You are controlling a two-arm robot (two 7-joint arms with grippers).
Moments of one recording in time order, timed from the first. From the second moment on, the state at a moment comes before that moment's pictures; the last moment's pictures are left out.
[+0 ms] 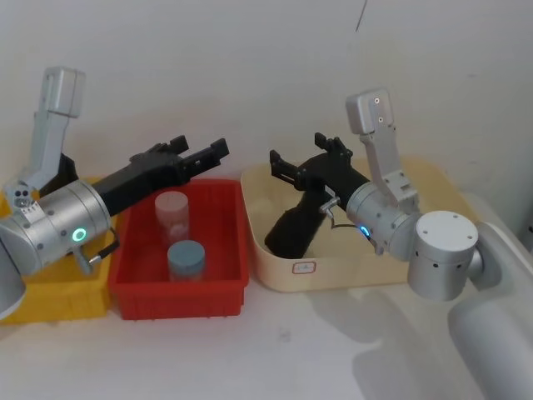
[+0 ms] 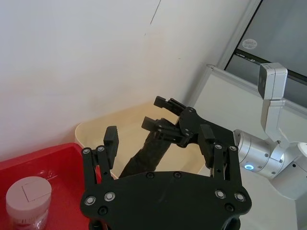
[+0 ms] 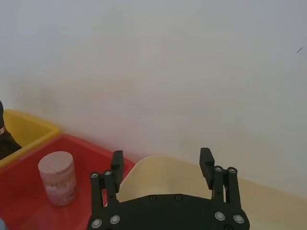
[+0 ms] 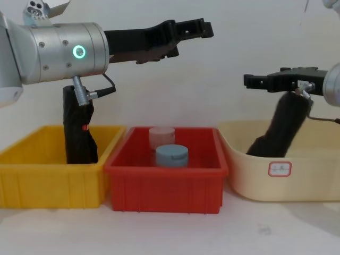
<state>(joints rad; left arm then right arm) -0.62 0.23 0.40 -1.37 -0.77 0.36 -0.50 0.58 0.21 -0.29 -1.22 0.21 0.12 0.25</state>
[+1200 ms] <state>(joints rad) -0.61 0.24 0.40 -1.38 -0.77 0.36 -0.49 0.56 0.27 -0.35 -1.39 0.25 0.20 0.42</state>
